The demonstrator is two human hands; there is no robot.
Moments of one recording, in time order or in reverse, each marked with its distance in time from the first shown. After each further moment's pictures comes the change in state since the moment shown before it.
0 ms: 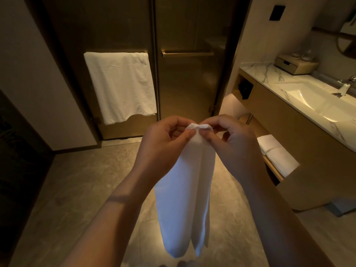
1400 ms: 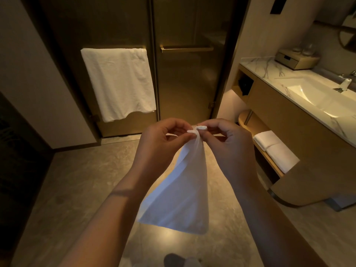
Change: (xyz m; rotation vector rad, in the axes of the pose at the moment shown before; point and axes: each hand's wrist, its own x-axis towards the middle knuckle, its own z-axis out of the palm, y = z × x) left_hand 0.002 -0.018 -0.001 0.042 0.007 0.052; right_hand -0.007 0.007 0.019 0.108 0.082 0.095
